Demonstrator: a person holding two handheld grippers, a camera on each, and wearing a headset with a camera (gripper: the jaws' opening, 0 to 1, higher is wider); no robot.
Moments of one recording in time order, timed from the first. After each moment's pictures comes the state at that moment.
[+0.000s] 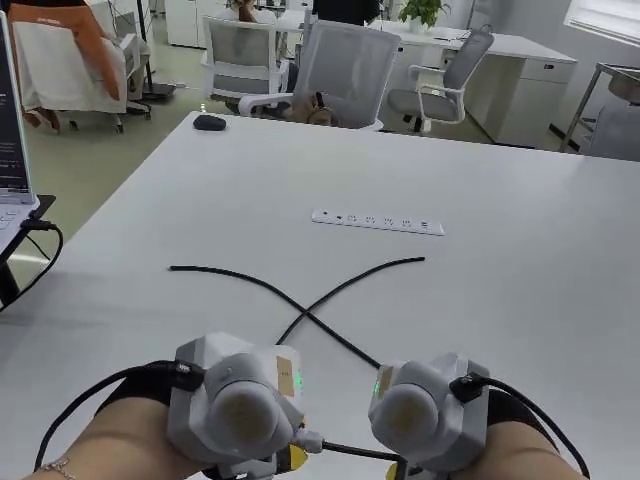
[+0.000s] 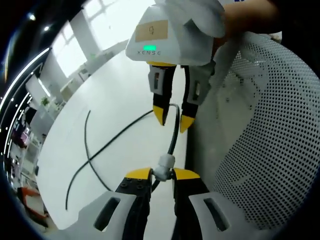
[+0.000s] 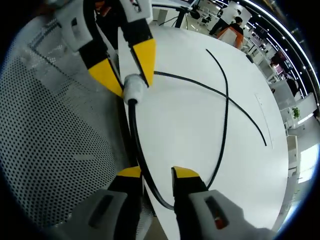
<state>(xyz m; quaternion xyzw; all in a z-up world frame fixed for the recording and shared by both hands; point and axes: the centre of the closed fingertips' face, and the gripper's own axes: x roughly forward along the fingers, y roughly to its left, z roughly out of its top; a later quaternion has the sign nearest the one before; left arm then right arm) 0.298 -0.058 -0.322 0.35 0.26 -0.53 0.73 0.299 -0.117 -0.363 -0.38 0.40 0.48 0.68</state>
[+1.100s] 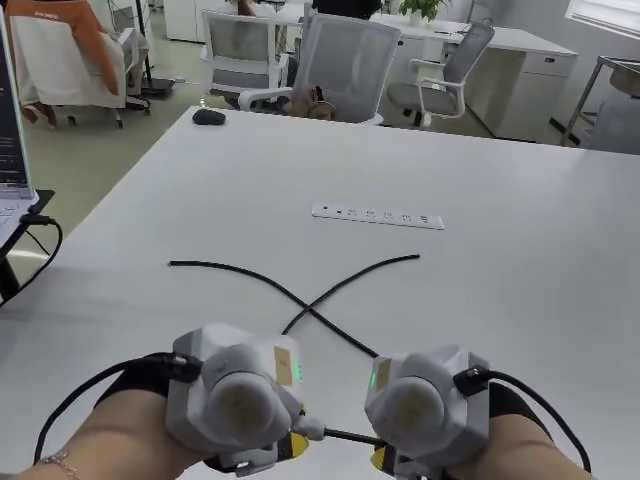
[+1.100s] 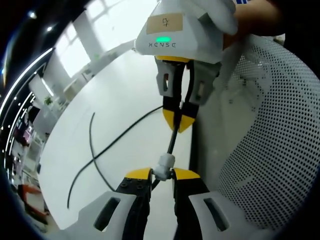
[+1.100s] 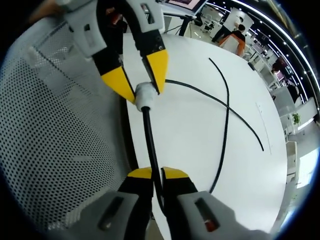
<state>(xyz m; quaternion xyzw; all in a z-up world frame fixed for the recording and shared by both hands) 0.306 -0.054 -0.317 0.35 0.25 -0.51 0.74 0.305 -0.121 -0.360 -0.40 0.39 0.47 0.68</state>
